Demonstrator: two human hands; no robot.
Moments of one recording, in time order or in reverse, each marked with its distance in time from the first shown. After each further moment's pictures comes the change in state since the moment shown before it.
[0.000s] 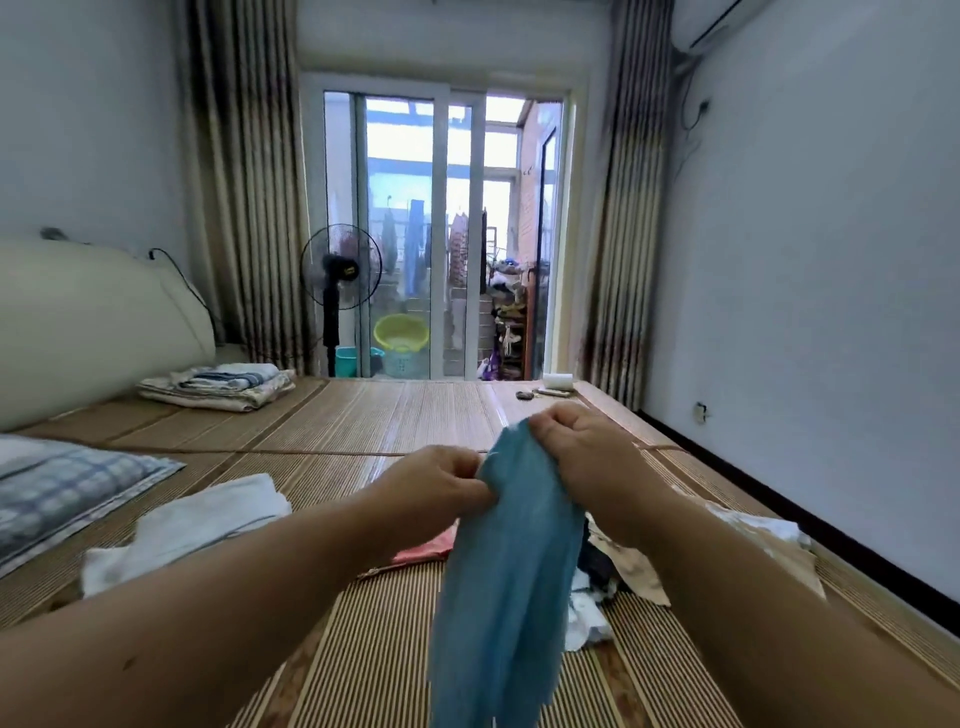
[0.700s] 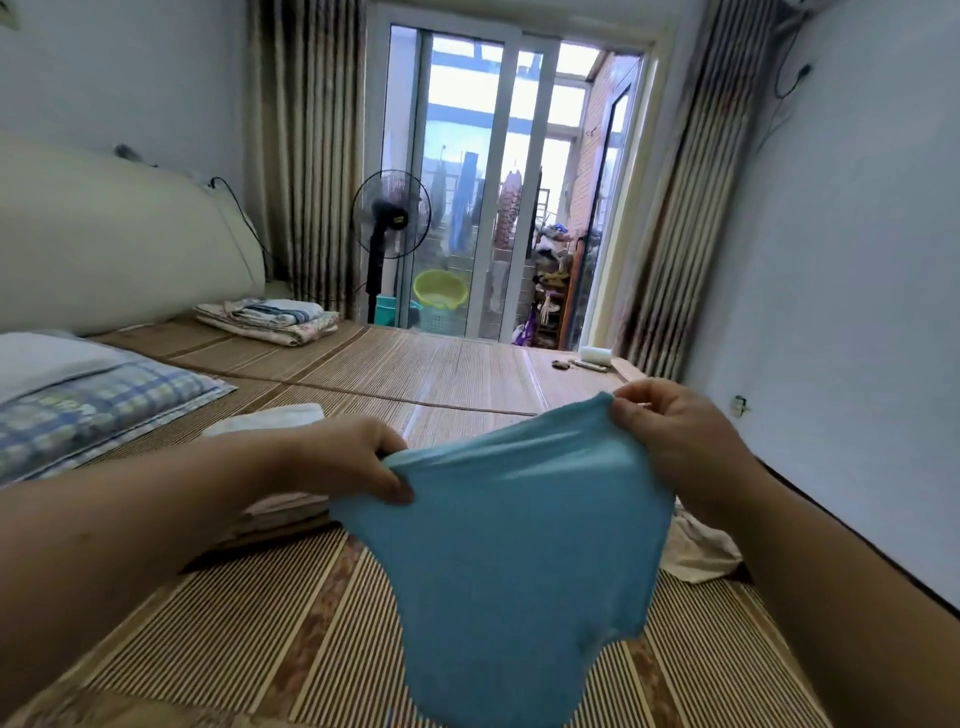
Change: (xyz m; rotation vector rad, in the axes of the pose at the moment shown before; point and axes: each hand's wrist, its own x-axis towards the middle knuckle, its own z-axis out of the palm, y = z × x) left_hand -0.034 -0.066 -0.091 0.587 -0.090 -0.151; right_hand -0.003 0.016 -0.008 -0.012 0.021 0.003
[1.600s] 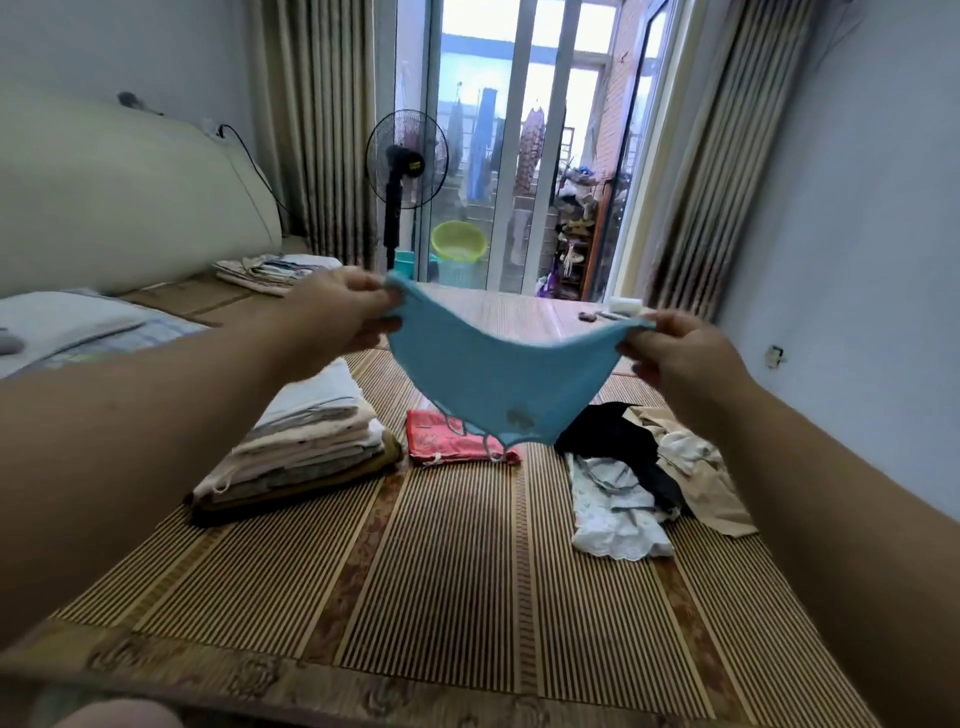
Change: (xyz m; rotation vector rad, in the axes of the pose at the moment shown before) left_hand 0.030 -0.035 -0.041 -0.842 0.498 -0.035; right_hand 0.054 0.025 0.041 0.395 0.029 0.140
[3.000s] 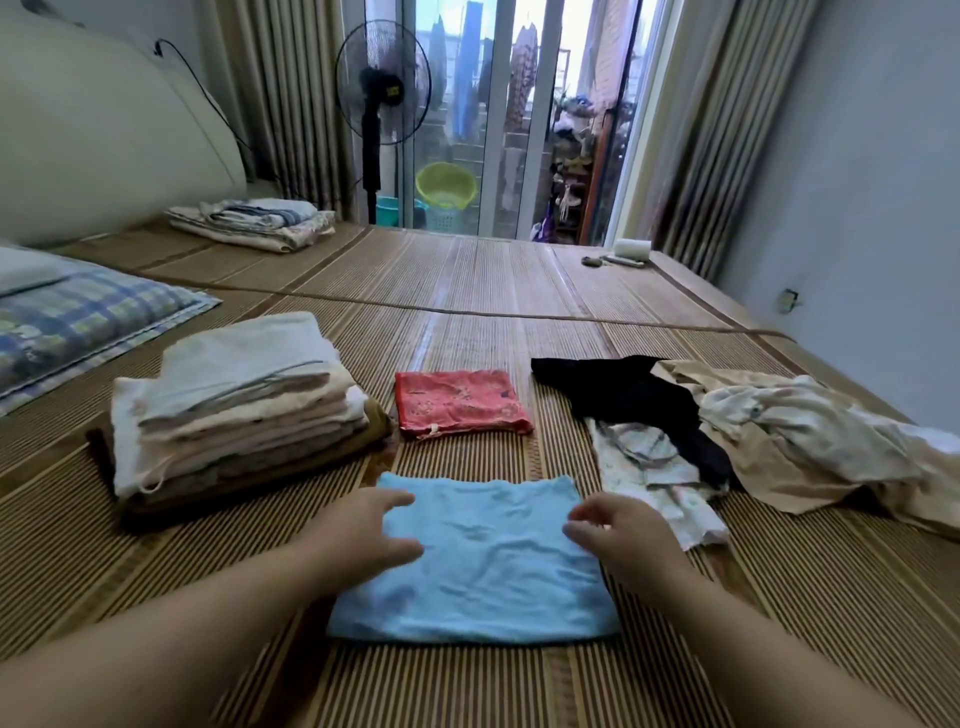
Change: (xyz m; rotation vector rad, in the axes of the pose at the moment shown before) left_hand -0.007 -0.233 0.056 0.907 -0.329 -0.174; right_hand -0.016 0.236 0.033 -0.832 -0.295 0.179
